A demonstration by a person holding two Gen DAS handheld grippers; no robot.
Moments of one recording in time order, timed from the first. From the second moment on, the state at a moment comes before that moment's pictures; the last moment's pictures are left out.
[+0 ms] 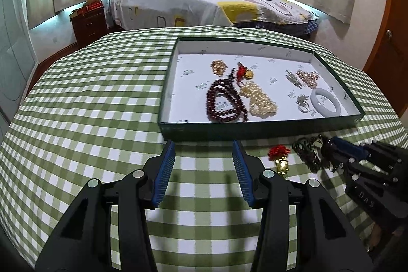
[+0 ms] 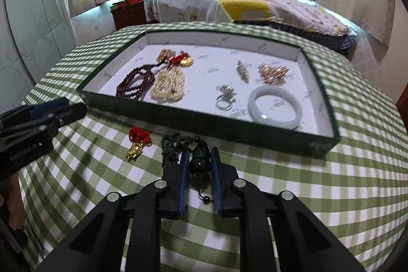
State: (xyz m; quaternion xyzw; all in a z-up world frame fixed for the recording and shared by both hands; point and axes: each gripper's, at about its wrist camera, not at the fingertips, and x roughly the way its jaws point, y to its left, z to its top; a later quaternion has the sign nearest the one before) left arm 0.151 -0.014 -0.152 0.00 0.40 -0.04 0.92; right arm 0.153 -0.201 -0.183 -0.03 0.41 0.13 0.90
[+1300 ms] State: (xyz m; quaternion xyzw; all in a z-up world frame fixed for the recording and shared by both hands) left arm 0.164 -0.085 -0.177 0.01 0.42 -0.12 0.90; right arm 0.143 -0.263 -0.182 0.05 0.40 0.09 0.91
